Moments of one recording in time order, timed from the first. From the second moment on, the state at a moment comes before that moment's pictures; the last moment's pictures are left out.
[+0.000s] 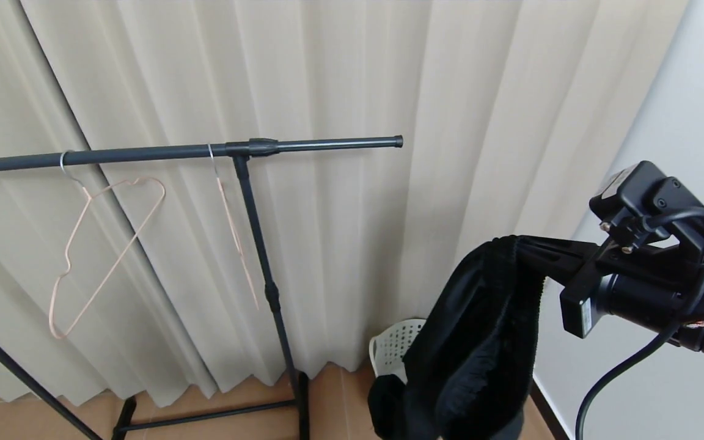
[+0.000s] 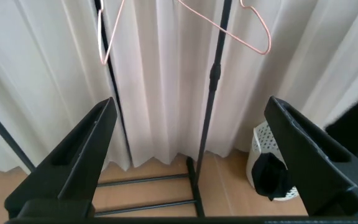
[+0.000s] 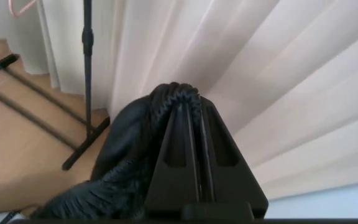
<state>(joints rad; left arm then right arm) 0.00 0.01 0.00 -0.01 0.02 0.00 0.57 1.35 -0.66 -0.47 -0.08 -0.34</state>
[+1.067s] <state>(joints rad) 0.00 0.01 0.00 0.00 0.02 -0.01 0.52 1.32 -0.65 -0.48 -0.08 -0.34</state>
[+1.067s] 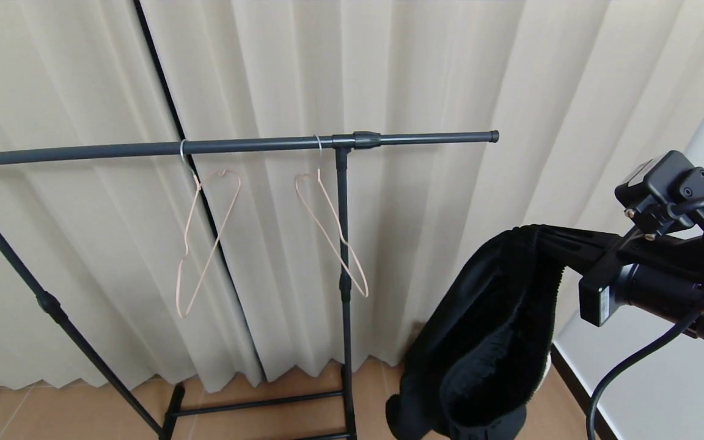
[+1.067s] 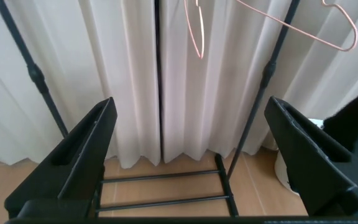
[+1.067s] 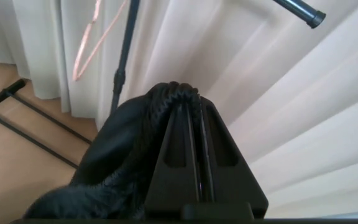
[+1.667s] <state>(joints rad) 0.00 0.01 0.00 0.00 0.02 -0.01 0.52 1.32 -0.65 -0.48 -0.08 -0.34</state>
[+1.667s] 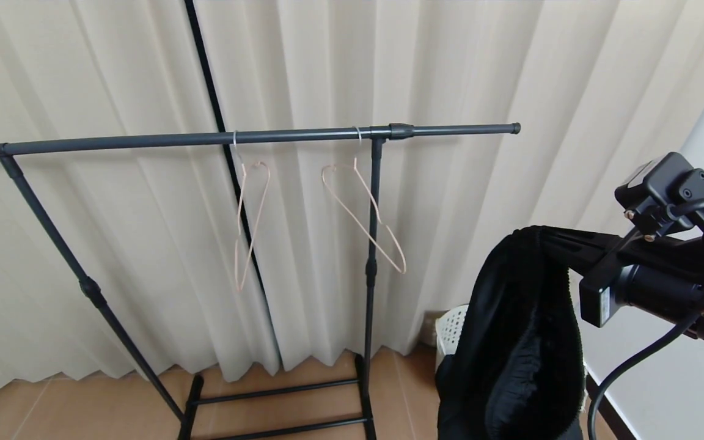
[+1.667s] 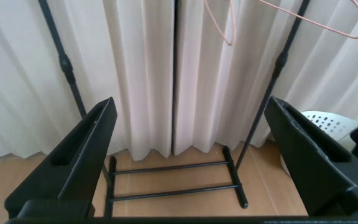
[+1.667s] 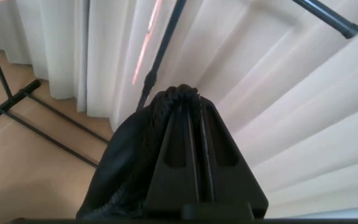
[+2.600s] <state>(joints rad) 0.00 0.01 0.00 0.00 0.02 0.00 0.52 1.33 -0.65 -0.48 -0.08 -0.34</state>
